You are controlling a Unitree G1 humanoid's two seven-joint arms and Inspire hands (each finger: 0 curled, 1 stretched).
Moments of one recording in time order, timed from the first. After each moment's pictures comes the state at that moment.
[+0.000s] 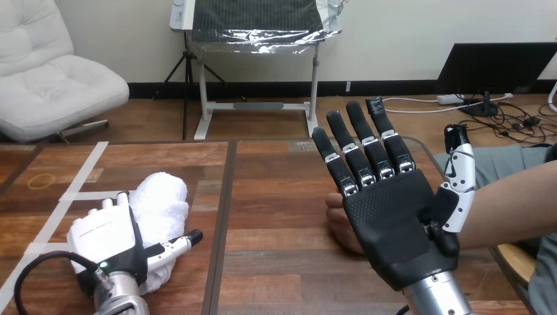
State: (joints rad) left arm -0.11 0.24 -0.24 0.32 0.98 0.55 0.23; right arm 0.22 0.05 -0.01 -0.35 1.38 0.37 0.22
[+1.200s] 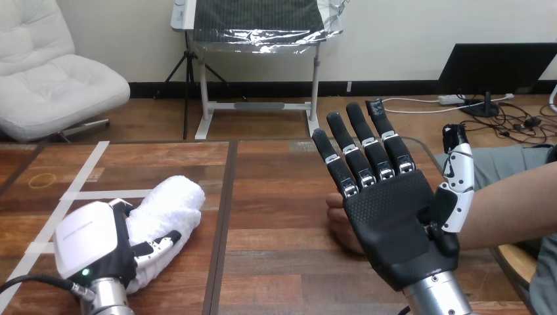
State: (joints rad) left arm -0.07 0.28 -0.19 0.35 0.78 0.33 0.47; right arm 0.22 0.05 -0.02 -0.35 1.37 0.37 0.22
